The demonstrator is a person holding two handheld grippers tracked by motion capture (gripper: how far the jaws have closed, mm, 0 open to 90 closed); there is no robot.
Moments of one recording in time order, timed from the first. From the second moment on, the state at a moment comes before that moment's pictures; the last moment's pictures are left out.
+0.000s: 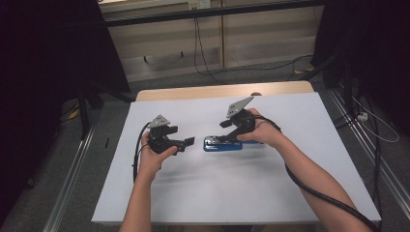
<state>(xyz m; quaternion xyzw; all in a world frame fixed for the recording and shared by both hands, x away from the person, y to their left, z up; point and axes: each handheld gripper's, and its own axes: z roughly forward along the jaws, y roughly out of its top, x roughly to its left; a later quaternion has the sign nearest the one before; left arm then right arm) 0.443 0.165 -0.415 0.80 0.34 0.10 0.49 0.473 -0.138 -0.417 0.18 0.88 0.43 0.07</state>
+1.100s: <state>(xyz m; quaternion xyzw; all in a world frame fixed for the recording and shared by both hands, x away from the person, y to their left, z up) 0.443 0.151 -0.422 0.81 0.33 0.08 0.49 0.412 -0.209 -0.426 0.31 0.83 0.43 0.15</state>
